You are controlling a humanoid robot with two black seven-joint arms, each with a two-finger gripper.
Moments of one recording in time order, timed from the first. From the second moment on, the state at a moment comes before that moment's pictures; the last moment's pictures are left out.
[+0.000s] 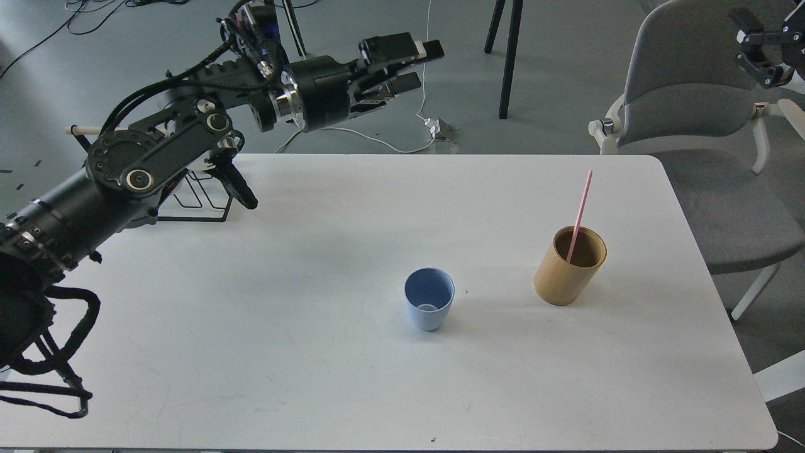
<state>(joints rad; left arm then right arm) -1.09 0.28 -0.58 -0.85 0.85 -0.49 -0.28 0.80 -0.95 0.76 1.19 -0.24 0.21 0.22</state>
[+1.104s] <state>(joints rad) -0.98 0.28 -0.65 -0.34 -0.29 -0.49 -0.29 0.79 -0.79 0.25 1.27 -1.49 -0.09 0.12</state>
